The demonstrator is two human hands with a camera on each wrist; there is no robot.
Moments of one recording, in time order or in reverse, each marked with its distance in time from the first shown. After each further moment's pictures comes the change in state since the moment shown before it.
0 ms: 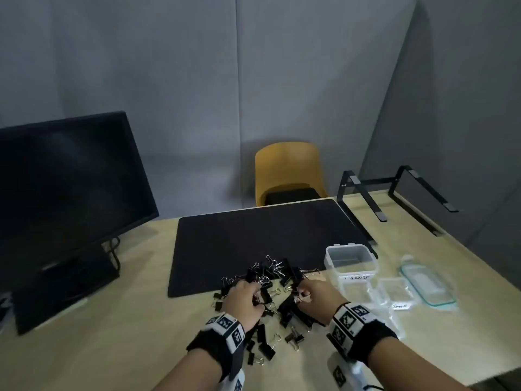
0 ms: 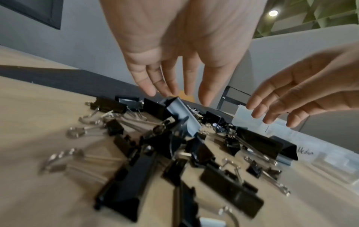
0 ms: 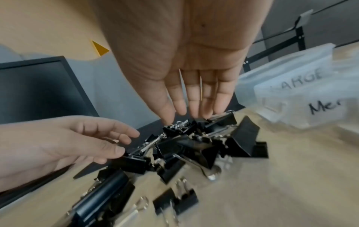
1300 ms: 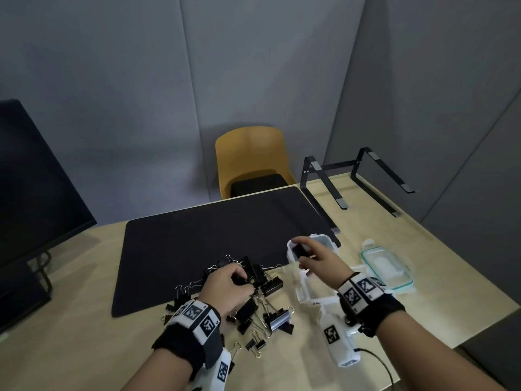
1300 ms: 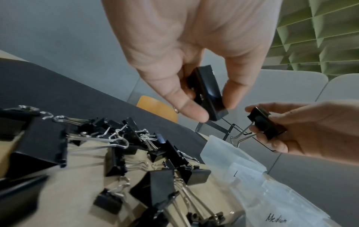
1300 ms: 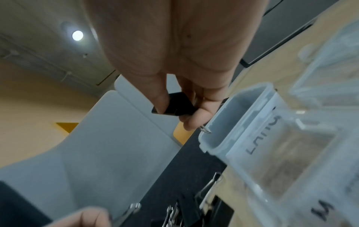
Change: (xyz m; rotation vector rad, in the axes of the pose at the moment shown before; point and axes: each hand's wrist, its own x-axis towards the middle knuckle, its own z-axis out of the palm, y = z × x) left_hand 0.034 0.066 -0.016 -0.451 -0.070 -0.053; right_hand 0.011 0.078 -0.068 0.689 0.156 0.008
